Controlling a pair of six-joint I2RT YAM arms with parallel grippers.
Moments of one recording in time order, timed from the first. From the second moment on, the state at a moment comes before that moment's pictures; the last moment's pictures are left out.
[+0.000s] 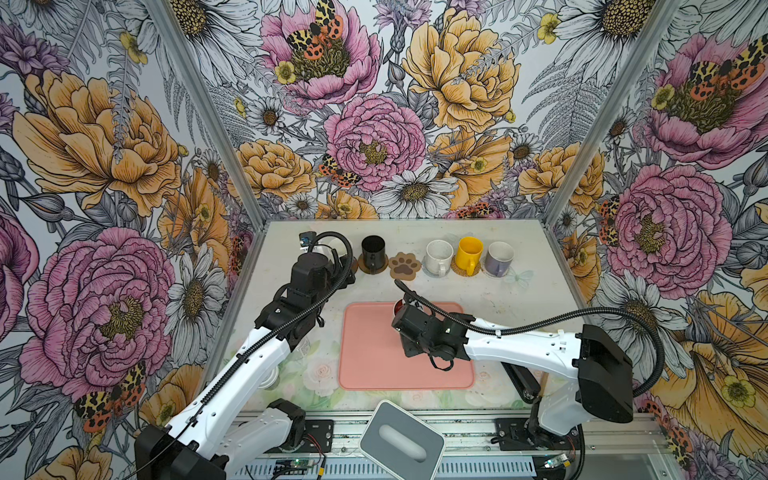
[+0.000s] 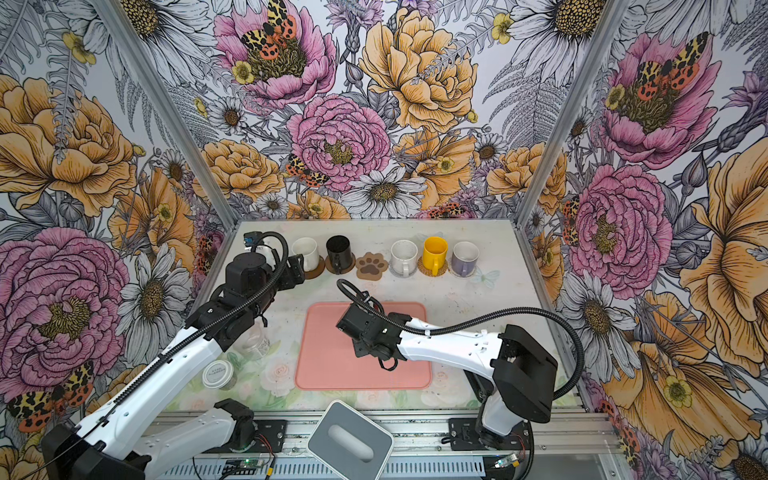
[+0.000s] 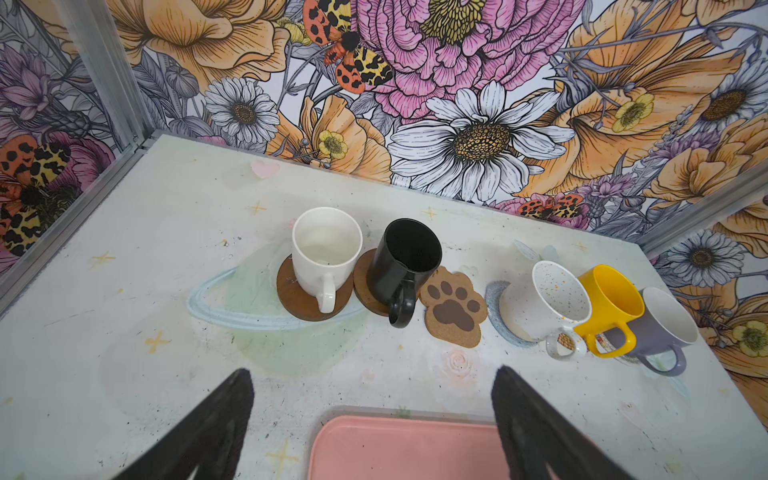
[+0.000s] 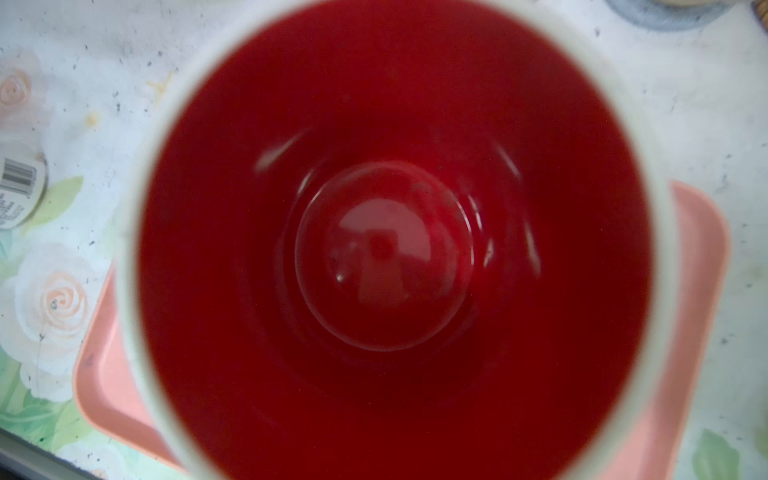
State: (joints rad) left arm -0.43 1.03 0.93 -0.31 -0.32 -0.43; right arm 1.05 1.57 1.14 -0.66 0.29 0.68
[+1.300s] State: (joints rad) left arm -0.37 0.87 0.89 -0.36 -0.32 -0.43; right arm 0.65 2.04 1.78 -0.68 0.18 0.39
